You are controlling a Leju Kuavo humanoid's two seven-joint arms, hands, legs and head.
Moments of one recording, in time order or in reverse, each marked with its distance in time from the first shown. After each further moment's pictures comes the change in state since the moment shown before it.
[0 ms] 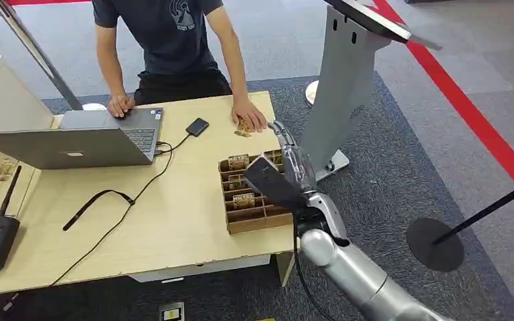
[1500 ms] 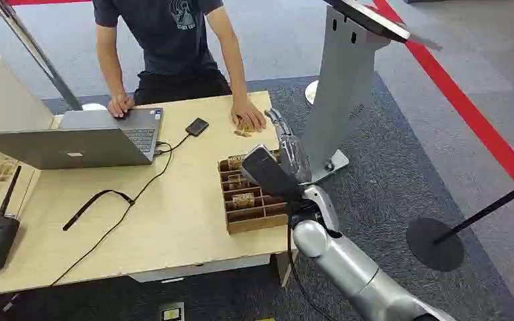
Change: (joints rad) left arm -0.003 0.017 0.000 0.002 0.023 -0.093 0.036; right arm -0.062 0.055 -0.003 0.067 -0.049 -0.054 -0.080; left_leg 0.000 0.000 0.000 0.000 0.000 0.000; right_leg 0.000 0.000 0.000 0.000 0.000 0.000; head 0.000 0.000
